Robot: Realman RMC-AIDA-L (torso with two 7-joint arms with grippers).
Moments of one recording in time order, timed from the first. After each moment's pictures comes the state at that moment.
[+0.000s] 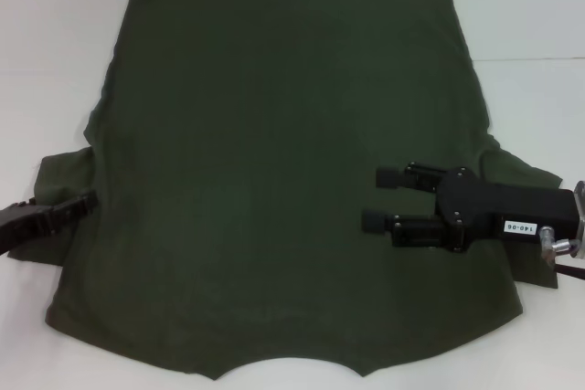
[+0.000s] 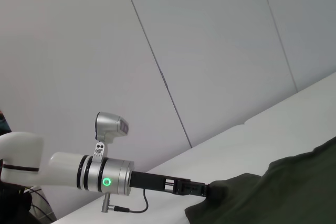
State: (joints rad) left arm -0.44 -2.15 0.34 0.64 2.10 1.05 -1.61; right arm 0.56 2.09 -0.63 -0.57 -1.95 -1.67 1.42
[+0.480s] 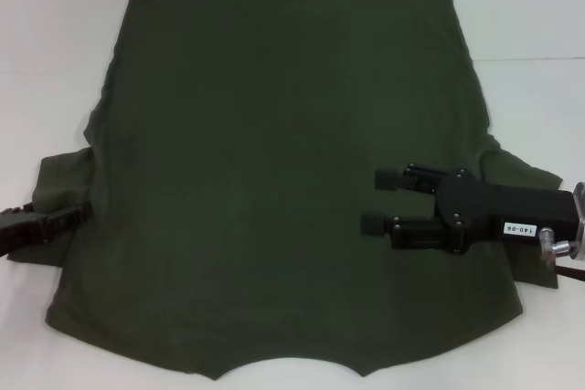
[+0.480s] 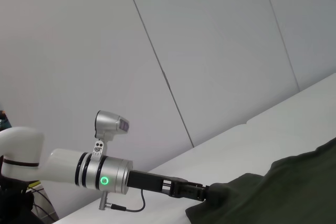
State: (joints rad) left arm -0.44 -2.15 0.34 0.69 2.16 1.09 -1.63; right arm 0.56 2.09 -0.63 -0.57 -1.95 -1.67 1.42
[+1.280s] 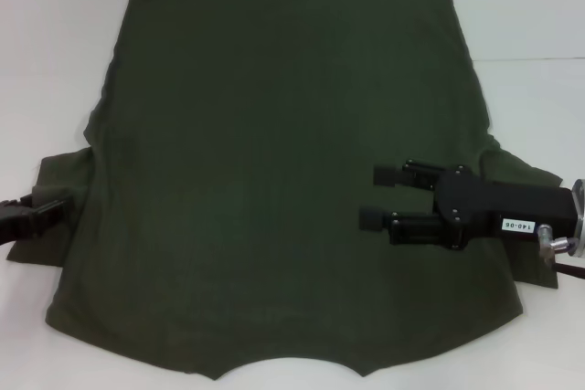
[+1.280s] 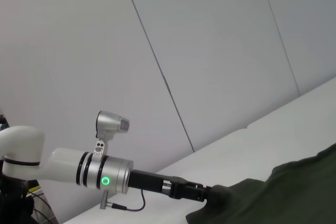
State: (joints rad) left arm -0.44 -2.15 0.34 0.73 2.19 1.08 -1.63; right arm 0.56 2.09 -0.62 -0.57 -1.94 -1.67 1.42
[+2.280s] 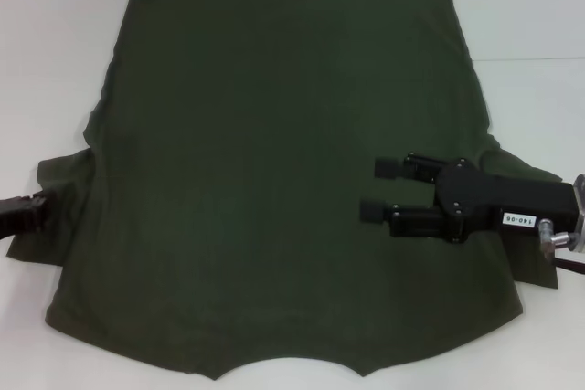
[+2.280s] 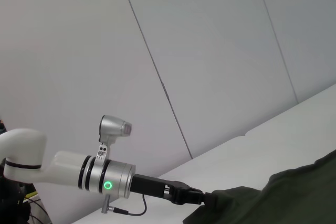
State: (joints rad) left arm -0.46 -2.15 0.37 0.73 2.20 1.04 -1.64; right arm 0.56 2.09 -0.62 -0.57 -1.92 -1.67 1.42
